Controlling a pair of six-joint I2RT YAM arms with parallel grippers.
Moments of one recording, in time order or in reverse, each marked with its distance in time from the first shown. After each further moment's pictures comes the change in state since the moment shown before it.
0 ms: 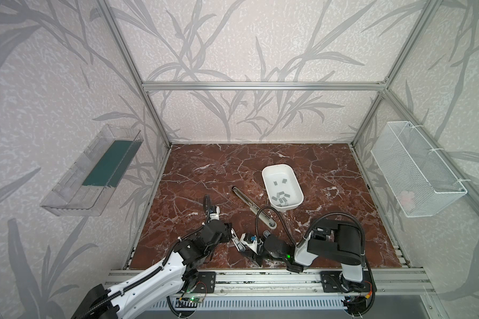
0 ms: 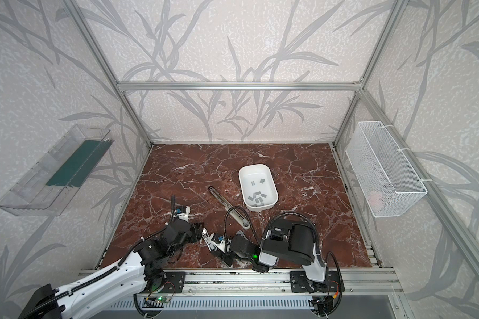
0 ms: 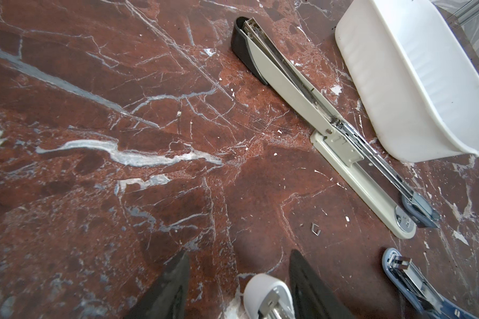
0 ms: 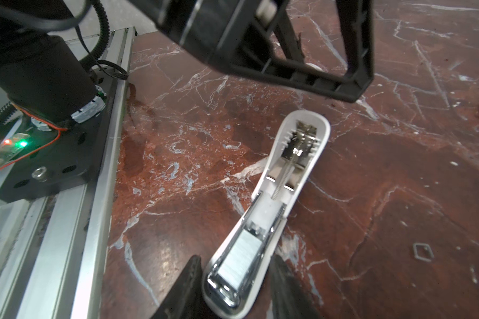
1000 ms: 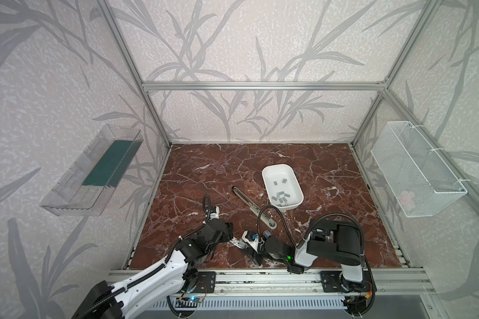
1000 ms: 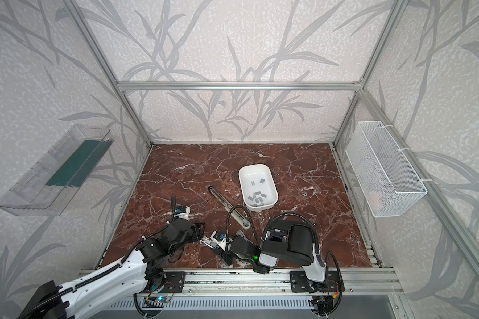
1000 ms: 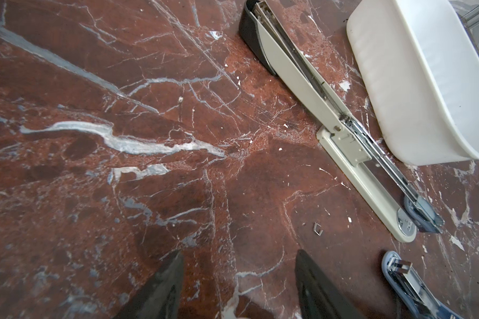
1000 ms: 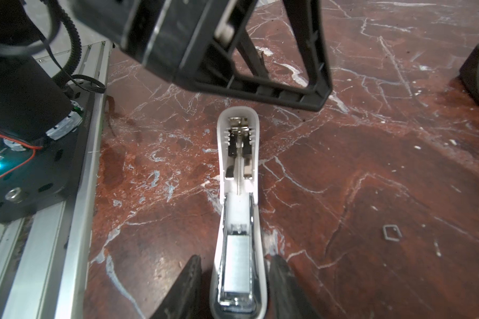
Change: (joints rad) left arm 0.025 0.060 0.000 0.026 0.044 -0.053; right arm 0.017 0.007 -0.022 0.026 0.063 0.056
